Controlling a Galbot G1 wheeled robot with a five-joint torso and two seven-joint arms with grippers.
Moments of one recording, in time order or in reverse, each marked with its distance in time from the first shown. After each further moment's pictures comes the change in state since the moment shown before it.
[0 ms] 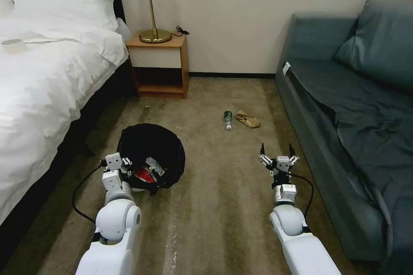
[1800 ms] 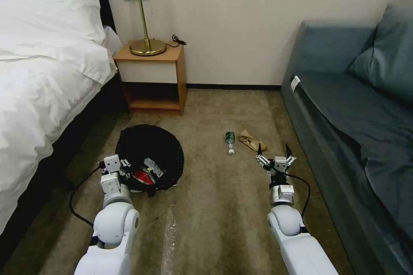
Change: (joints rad) left arm 0.020 0.012 -0.004 -0.016 0.010 -0.008 0.003; right arm 0.001 0.009 -0.011 -0.001 0.004 0.009 -0.011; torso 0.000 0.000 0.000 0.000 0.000
